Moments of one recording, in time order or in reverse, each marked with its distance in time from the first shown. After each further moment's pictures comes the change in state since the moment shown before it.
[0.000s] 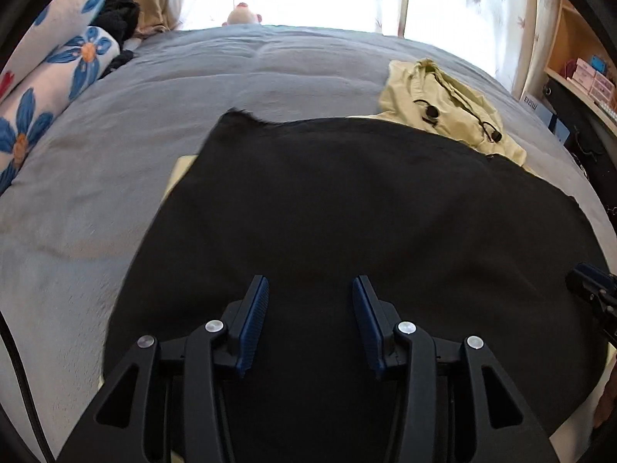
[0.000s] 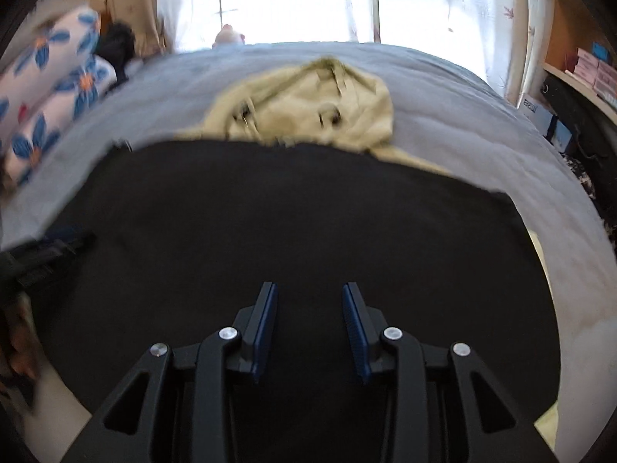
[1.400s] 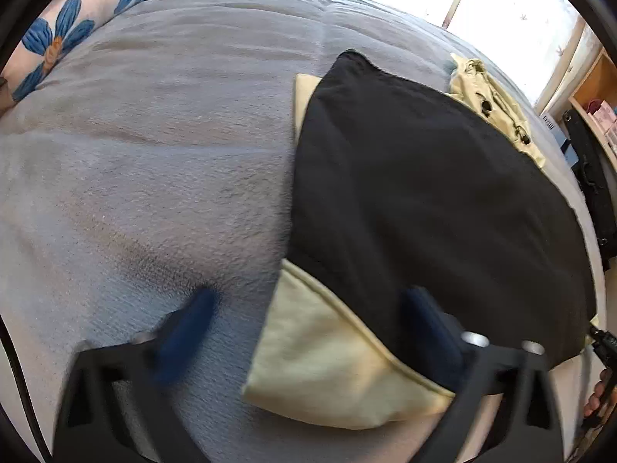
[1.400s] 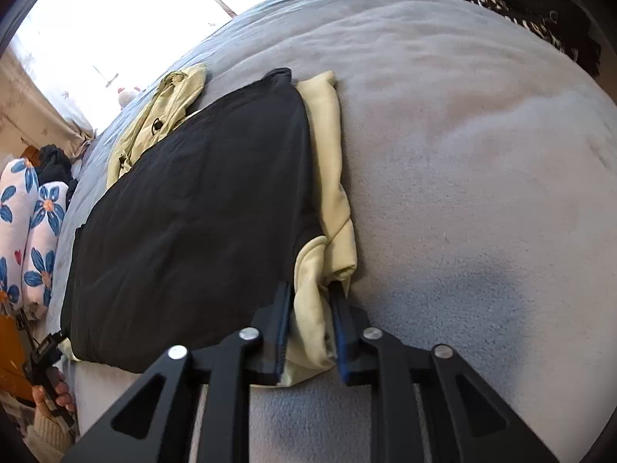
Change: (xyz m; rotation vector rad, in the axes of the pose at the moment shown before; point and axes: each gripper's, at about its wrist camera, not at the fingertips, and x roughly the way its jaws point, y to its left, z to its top) left arm -0.017 0.087 -0.035 -0.187 0.171 -0.085; right arm -0.042 -0.180 -0.108 0.541 0.109 0.129
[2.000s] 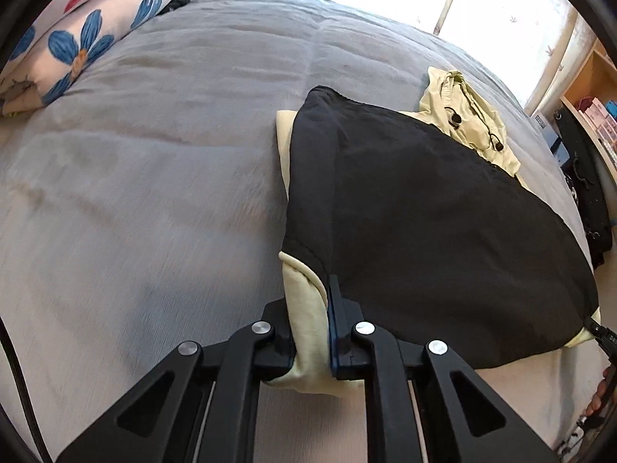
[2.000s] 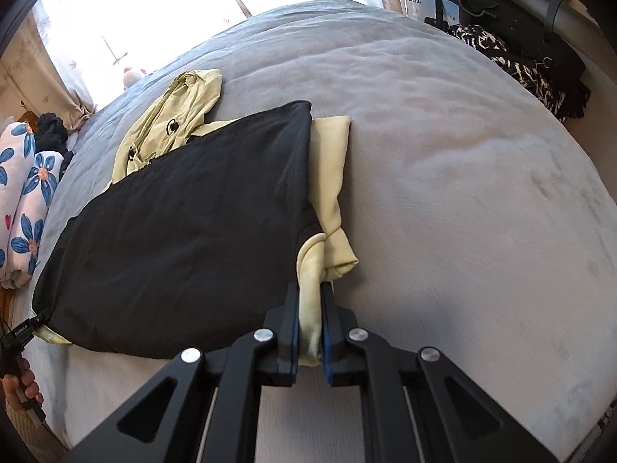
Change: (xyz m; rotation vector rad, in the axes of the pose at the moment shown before) left arm -0.072 -0.026 -0.021 -0.002 0.007 0.045; right arm -0.068 0.023 -0.013 -0.096 -0.003 -0.095
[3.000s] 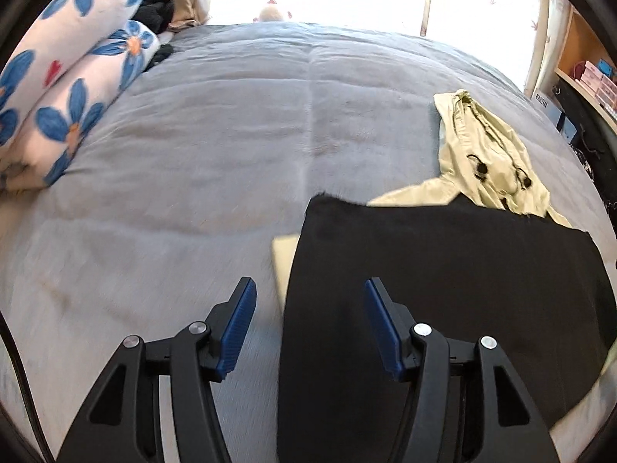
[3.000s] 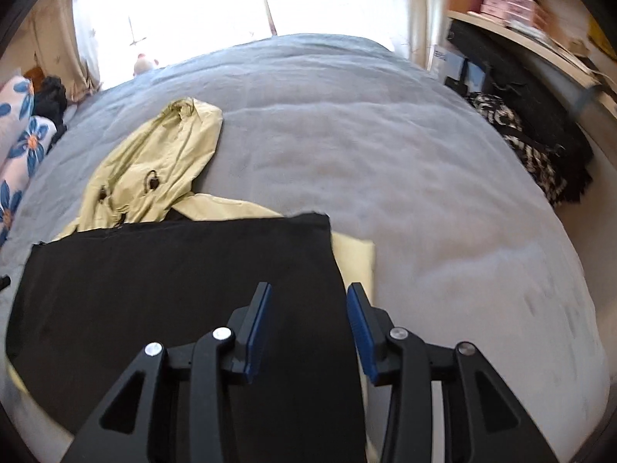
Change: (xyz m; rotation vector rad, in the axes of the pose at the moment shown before) left arm 0.020 -0.005 0.081 0.180 -0.093 0.106; right arm 0.031 0.041 0.069 -0.207 -0.102 -0.123
